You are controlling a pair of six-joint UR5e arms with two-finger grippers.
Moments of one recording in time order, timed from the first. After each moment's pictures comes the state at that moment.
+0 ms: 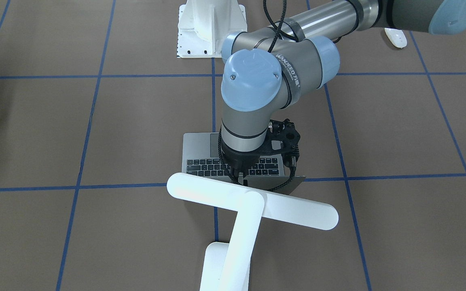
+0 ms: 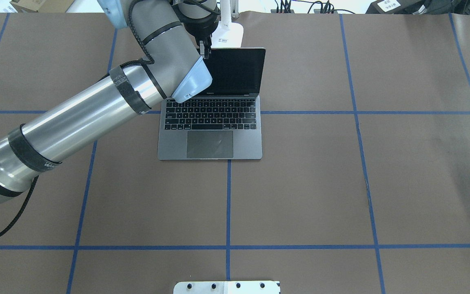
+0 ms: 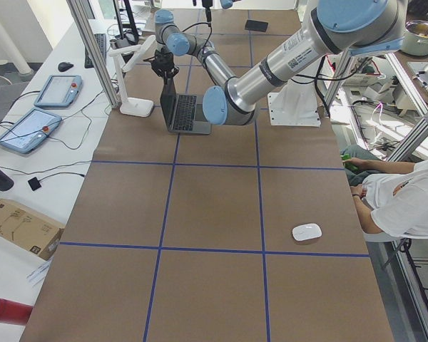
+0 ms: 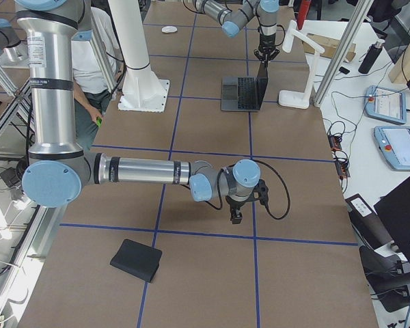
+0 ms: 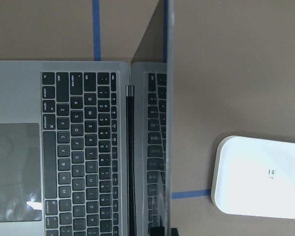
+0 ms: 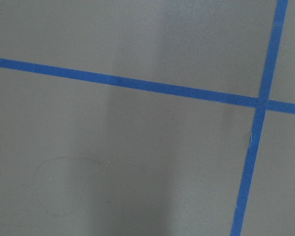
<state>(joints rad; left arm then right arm) -0.82 -2.68 -1.20 -1.57 -2.01 -2.53 1.34 -1.57 1.51 -1.32 2.42 0.13</state>
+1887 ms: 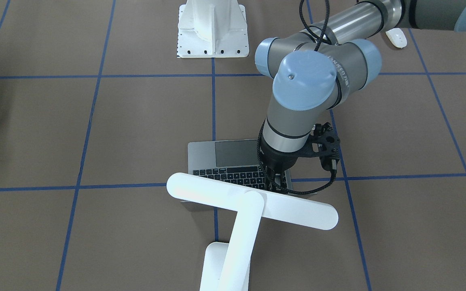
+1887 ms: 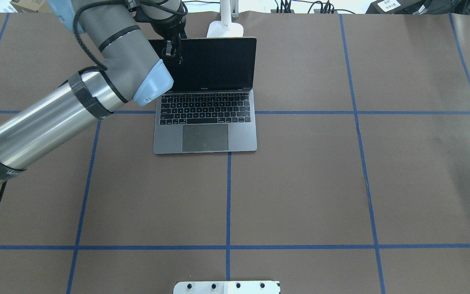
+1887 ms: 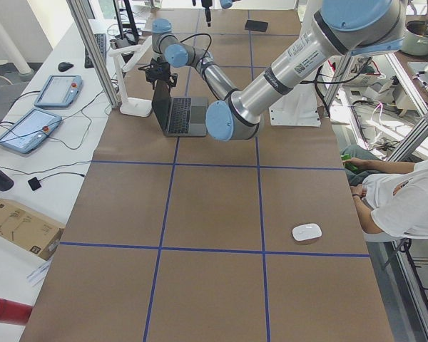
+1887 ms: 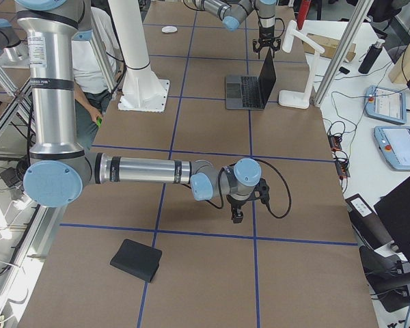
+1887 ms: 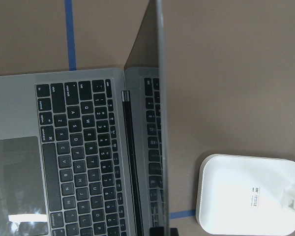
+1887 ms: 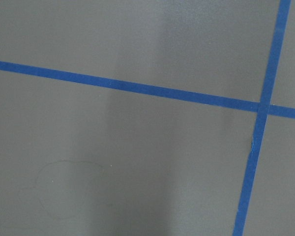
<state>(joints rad) -0.87 -2.50 -1.40 -1.58 -2.03 -2.46 1.34 -1.57 1.51 -1.32 2.42 0.13</state>
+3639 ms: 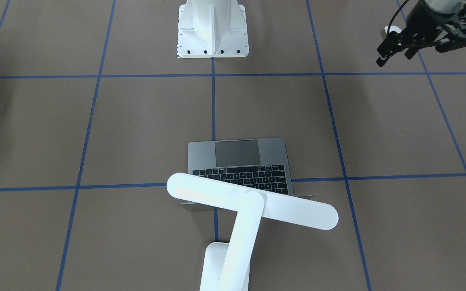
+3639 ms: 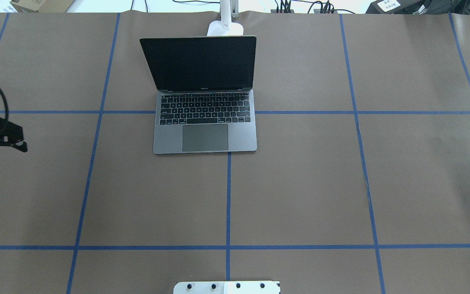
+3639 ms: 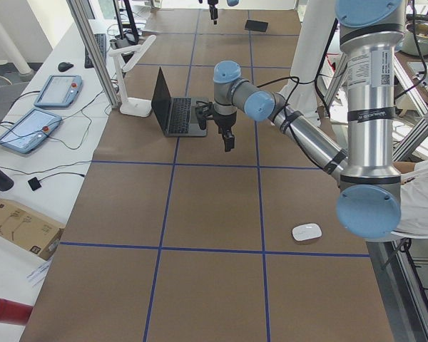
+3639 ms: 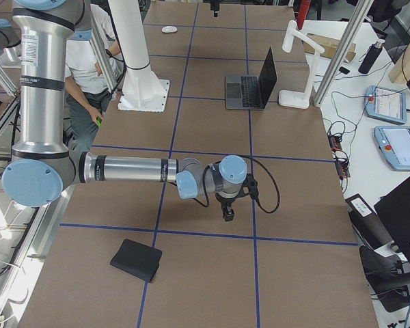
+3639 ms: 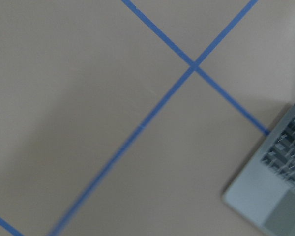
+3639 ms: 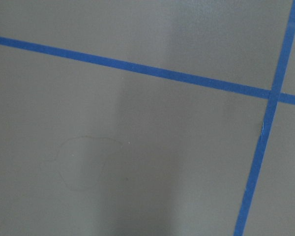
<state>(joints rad) -1.05 -1.43 -2.32 -1.47 -2.25 -0.91 1.35 -1.68 1.62 -1.31 2.42 -0.03</state>
